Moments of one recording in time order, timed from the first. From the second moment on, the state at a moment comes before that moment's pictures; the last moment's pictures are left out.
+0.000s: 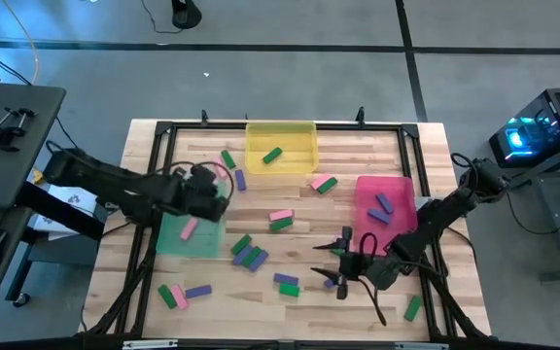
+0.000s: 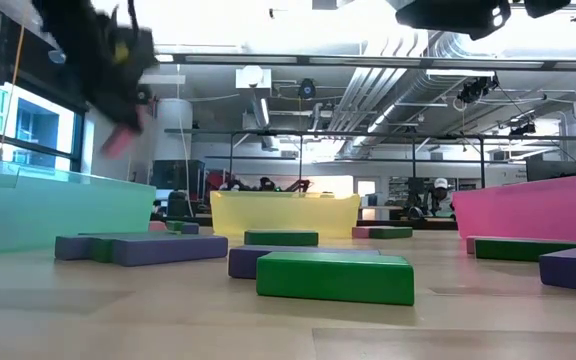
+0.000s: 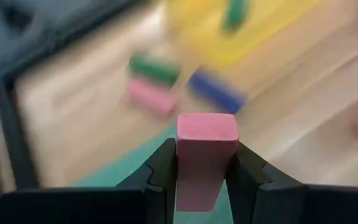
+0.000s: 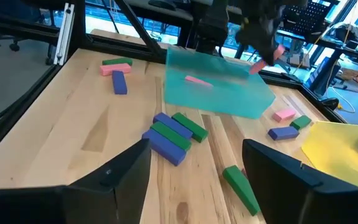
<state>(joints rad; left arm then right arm) -0.19 1.23 0.88 -1.06 -0.70 -1.08 0.70 1.50 0.74 0.38 0.81 0.06</state>
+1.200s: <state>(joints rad) 0.02 1.06 0.61 -0.63 -0.34 -0.90 0.70 1.50 0.74 0.31 0.77 0.13</state>
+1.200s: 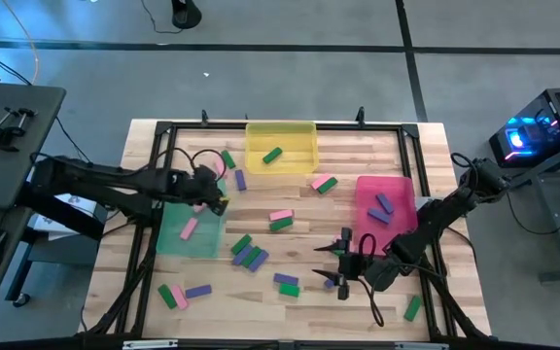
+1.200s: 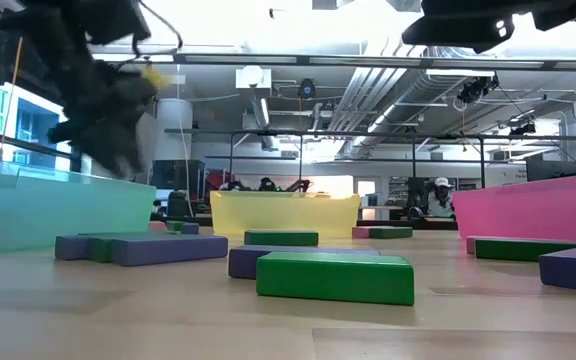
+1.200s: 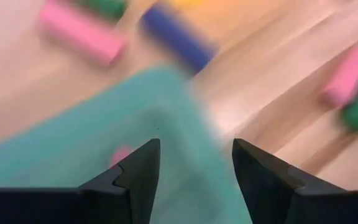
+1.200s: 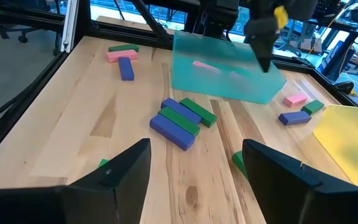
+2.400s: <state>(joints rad) 0.05 1.69 1.03 -0.51 -0.37 -0.54 0.70 1.50 0.74 0.30 0.77 0.15</state>
